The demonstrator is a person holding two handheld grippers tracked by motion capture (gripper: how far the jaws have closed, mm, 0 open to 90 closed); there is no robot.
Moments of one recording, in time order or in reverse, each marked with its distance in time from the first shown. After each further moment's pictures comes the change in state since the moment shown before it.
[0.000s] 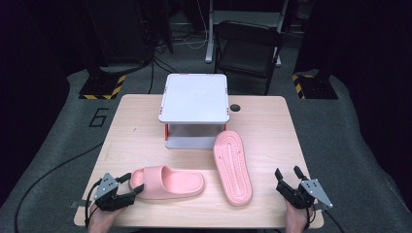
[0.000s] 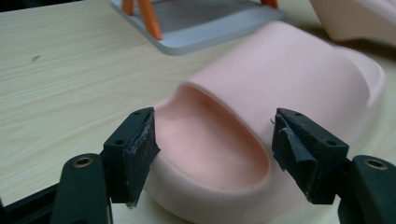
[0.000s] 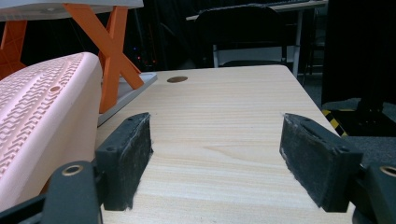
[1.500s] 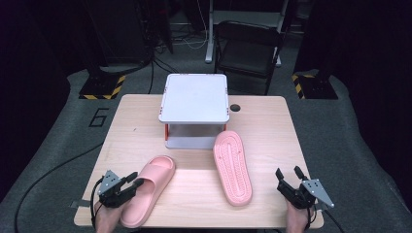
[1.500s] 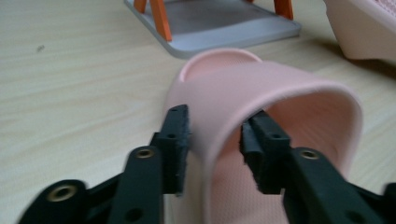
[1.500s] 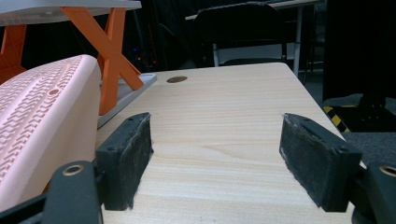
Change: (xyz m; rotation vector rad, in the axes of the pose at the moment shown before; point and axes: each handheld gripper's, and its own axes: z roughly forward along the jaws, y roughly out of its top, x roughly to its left) left arm -0.003 0.002 0.017 0.017 0.038 -0.048; right arm -0.002 0.000 0.000 0.002 0.004 0.027
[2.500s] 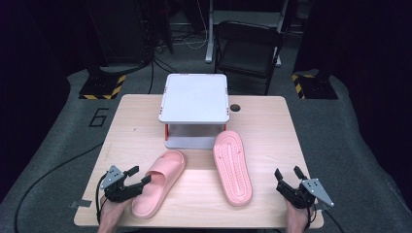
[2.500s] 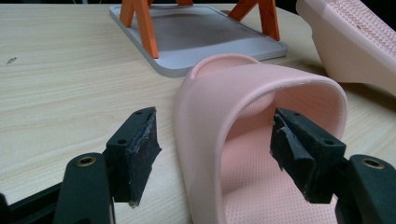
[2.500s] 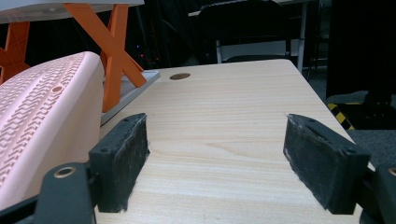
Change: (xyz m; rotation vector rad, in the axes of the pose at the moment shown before) left arm 0.003 0.002 0.015 -0.053 -0.059 -0.041; right arm 0.000 0.000 0.001 0.013 0.010 0.003
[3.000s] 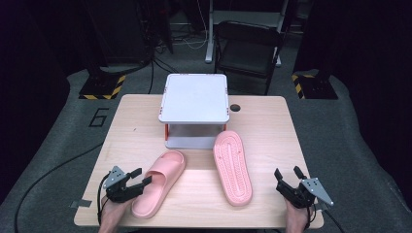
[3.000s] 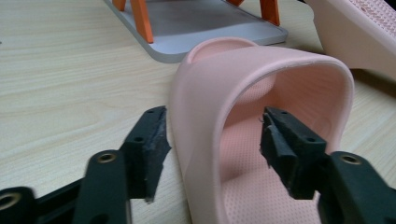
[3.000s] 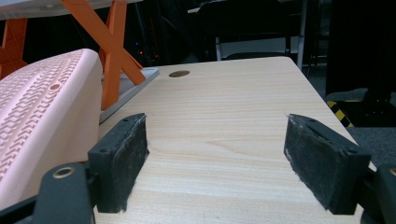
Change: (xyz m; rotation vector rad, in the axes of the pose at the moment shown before) left arm 0.002 -0.003 0.005 0.053 -0.016 -0.002; right arm 0.000 0.000 0.001 0.015 0.000 0.001
